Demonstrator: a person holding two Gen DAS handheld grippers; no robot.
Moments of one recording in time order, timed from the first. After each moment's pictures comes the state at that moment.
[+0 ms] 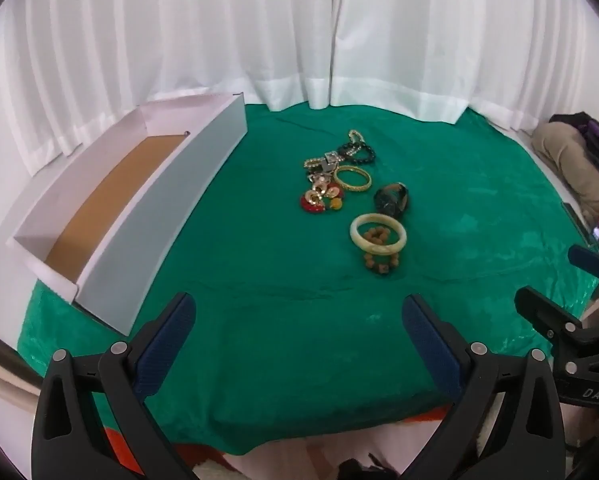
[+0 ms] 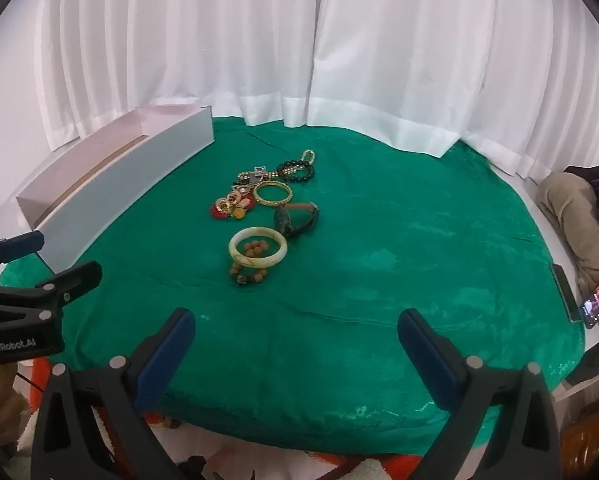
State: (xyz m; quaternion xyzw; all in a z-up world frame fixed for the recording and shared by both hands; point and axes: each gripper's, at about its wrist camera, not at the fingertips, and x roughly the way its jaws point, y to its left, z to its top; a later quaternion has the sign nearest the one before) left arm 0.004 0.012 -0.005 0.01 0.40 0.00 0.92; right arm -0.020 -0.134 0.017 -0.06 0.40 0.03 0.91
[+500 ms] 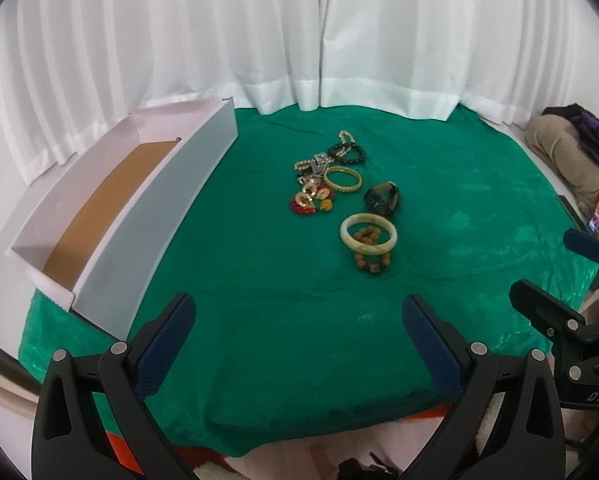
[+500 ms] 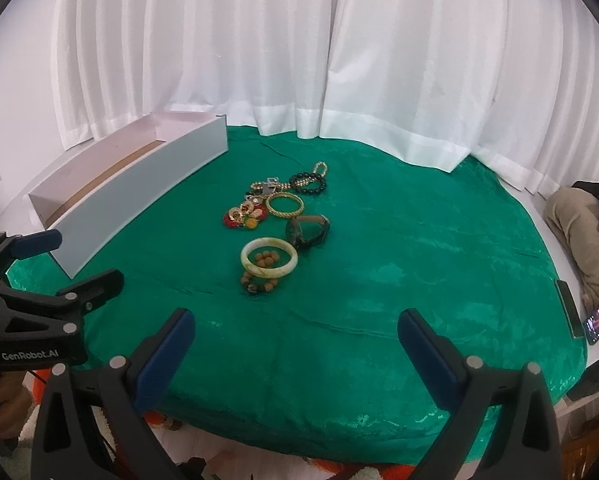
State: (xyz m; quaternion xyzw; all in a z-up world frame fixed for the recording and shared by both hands) left arm 0.000 0.005 -0.002 0.01 0.40 -0.01 0.92; right arm -0.025 -0.131 0.023 -0.07 0.38 0.05 0.92
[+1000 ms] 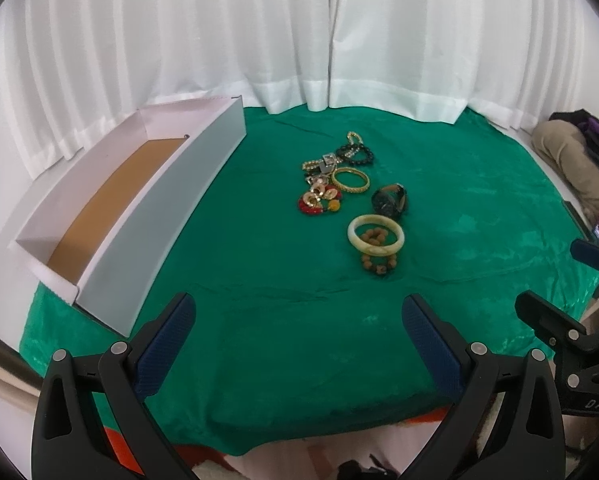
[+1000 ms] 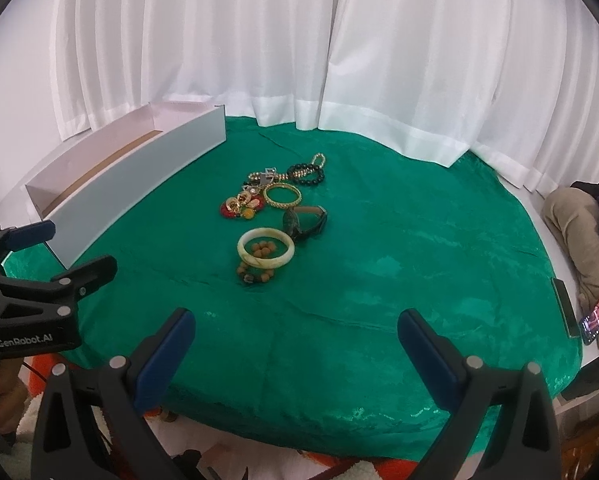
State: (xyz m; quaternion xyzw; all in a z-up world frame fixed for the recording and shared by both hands) left arm 0.004 0.008 -0.002 0.01 0.40 0.00 0.92; right arm -0.025 -0.131 0.020 -0.08 0.40 0.05 0.91
